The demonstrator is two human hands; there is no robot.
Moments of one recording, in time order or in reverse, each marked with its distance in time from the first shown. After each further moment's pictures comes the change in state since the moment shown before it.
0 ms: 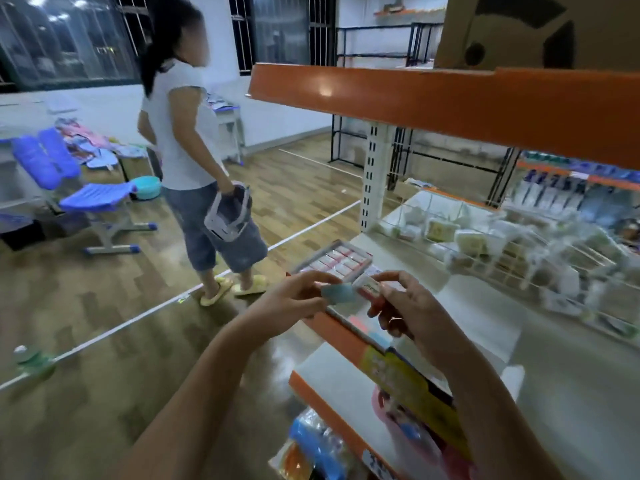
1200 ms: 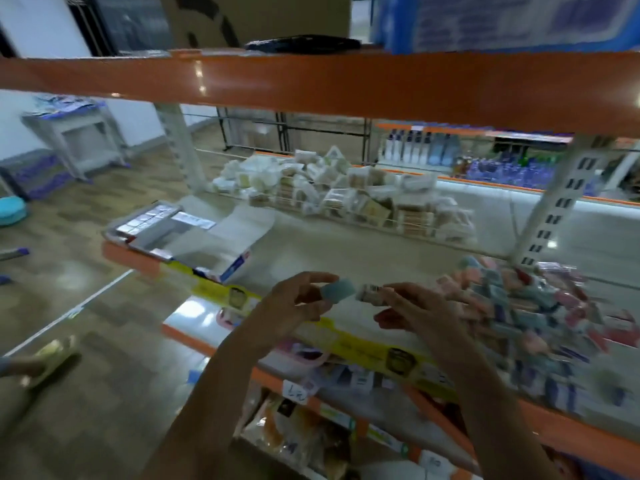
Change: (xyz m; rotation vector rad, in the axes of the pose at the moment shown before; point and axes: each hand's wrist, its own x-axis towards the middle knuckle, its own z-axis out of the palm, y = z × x) left_hand -0.107 0.131 0.387 -0.128 -0.205 0.016; right_hand -0.365 0.045 -0.263 0.081 0.421 -0.003
